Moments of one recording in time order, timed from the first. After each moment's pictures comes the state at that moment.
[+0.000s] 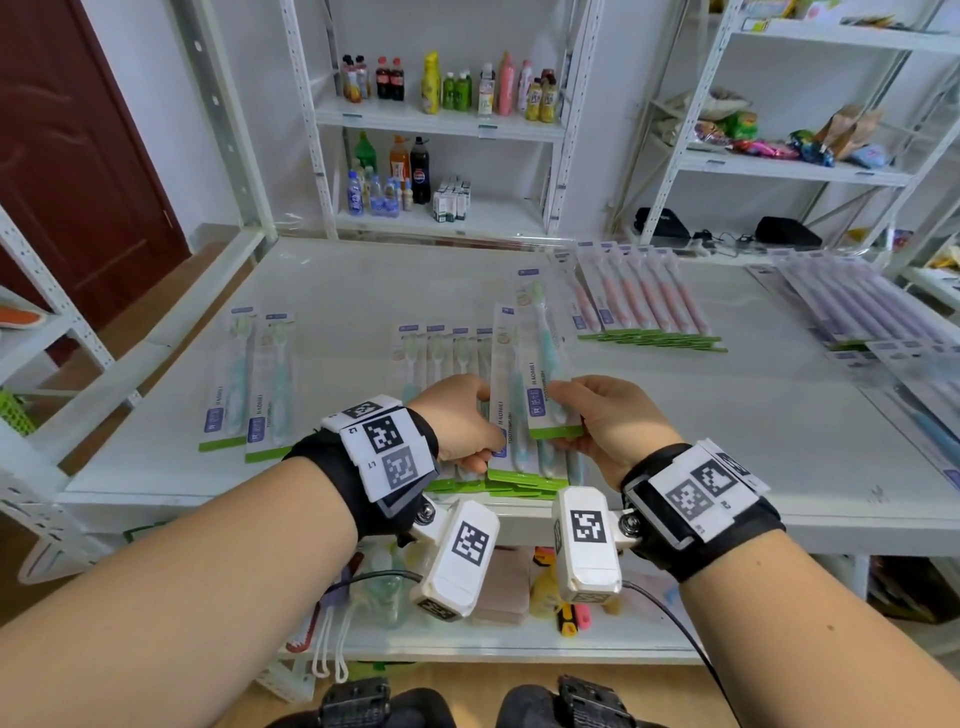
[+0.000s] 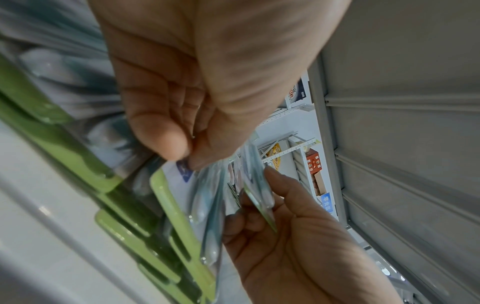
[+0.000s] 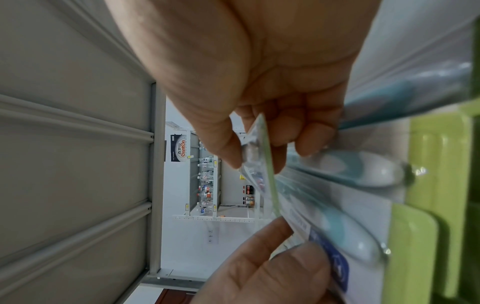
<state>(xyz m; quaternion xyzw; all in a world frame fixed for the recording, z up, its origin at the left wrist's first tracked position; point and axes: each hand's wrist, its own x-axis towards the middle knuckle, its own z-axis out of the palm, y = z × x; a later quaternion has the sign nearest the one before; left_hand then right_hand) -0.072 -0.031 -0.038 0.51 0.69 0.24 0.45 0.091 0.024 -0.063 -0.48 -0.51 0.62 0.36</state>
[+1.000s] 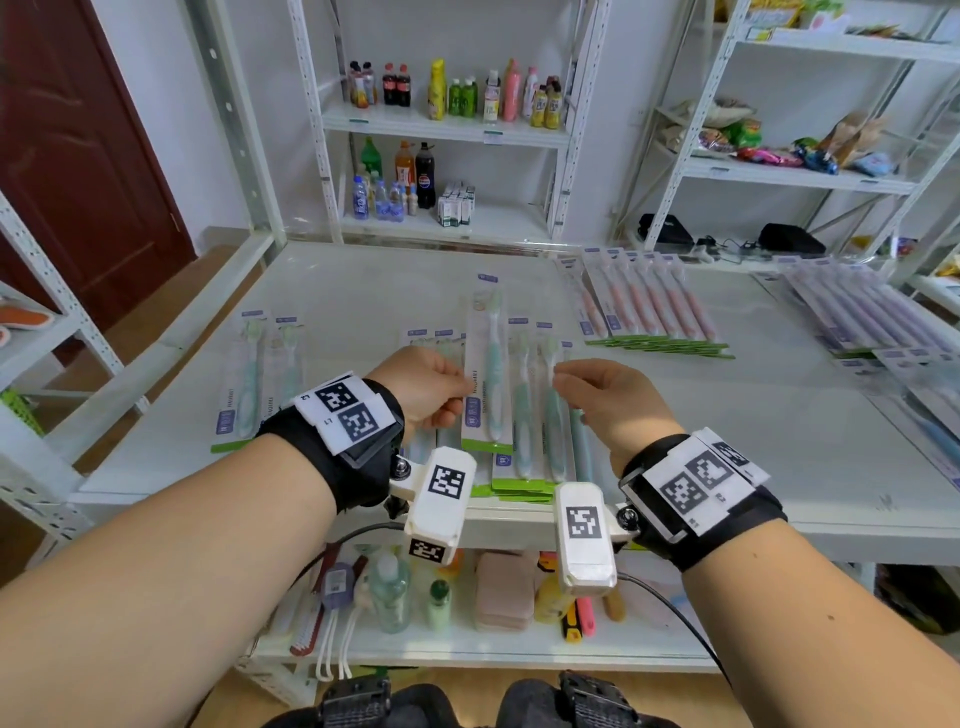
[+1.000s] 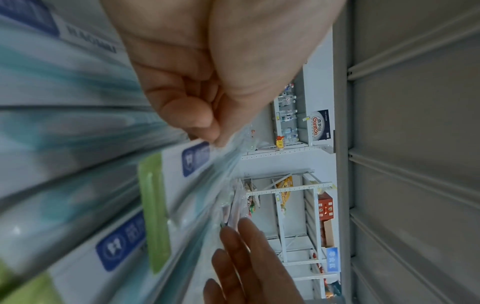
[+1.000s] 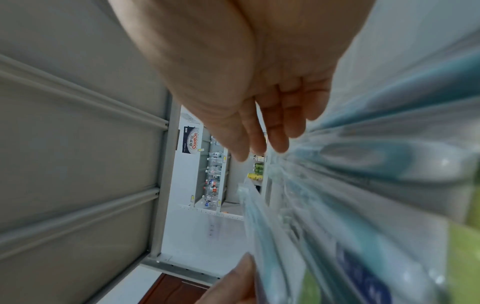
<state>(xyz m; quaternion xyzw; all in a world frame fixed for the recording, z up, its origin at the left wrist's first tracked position) -0.112 -0.021 -0.035 0.39 0.68 0.41 0.46 0.081 0.024 -0.047 -0.51 -0.62 0.46 0.38</state>
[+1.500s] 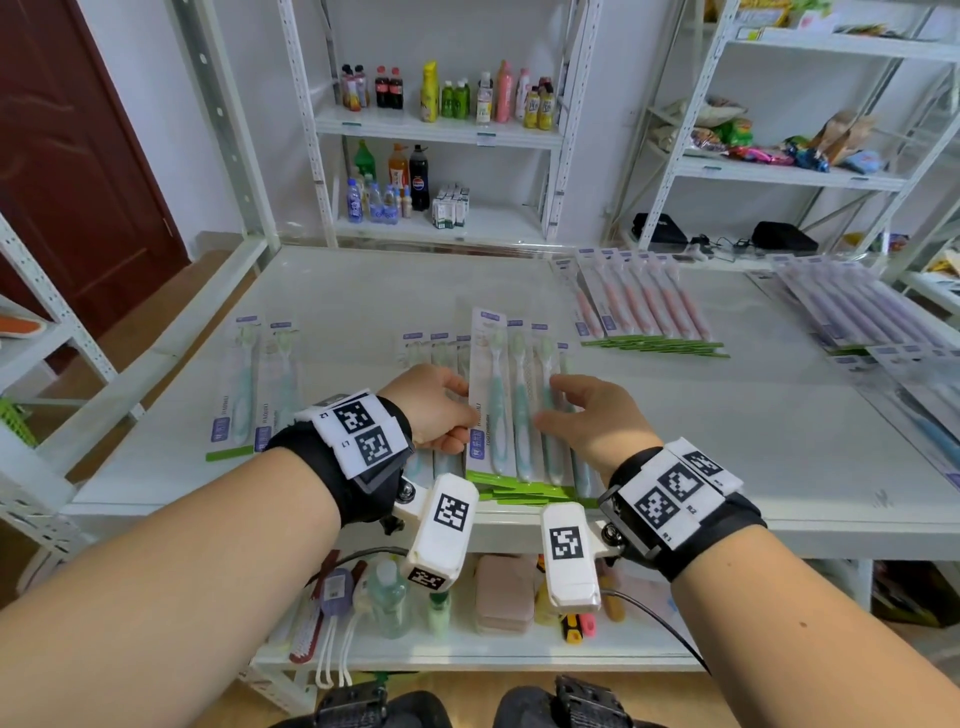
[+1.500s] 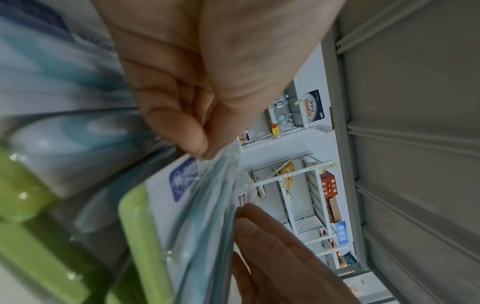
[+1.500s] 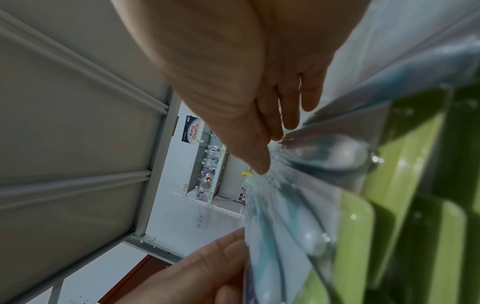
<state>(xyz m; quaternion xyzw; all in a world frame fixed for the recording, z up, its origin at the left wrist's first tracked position) -0.106 -0.021 -0.041 0.43 0.69 0.33 0.48 0.082 0.020 -0.056 -0.55 -0.69 0.39 0.26</state>
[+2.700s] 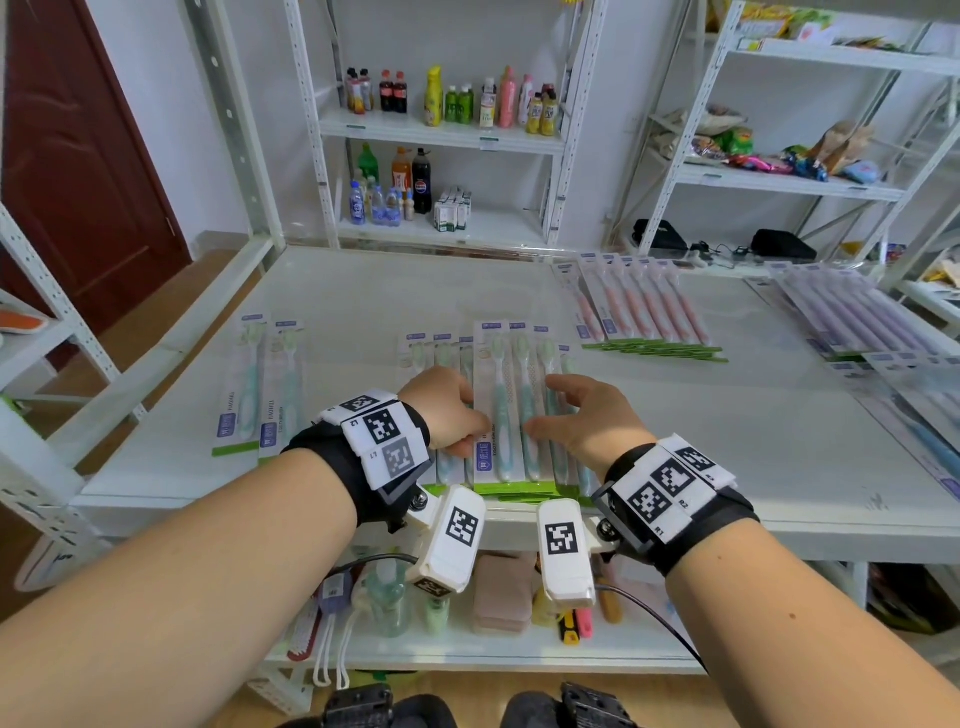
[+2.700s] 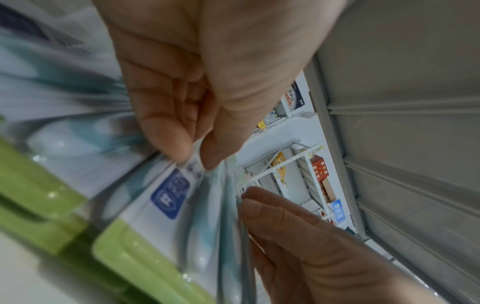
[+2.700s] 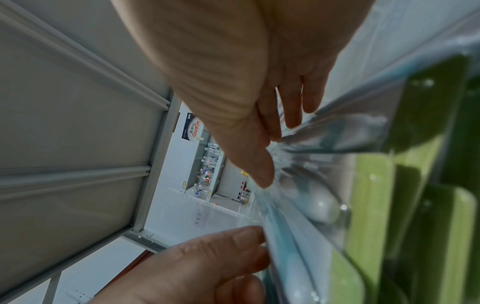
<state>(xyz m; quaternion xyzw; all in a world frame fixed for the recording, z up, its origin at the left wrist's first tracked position) -0.098 -0.024 -0.037 0.56 0.72 0.21 0.37 0.075 0.011 -0.044 -0.56 -0.69 0.39 0.23</state>
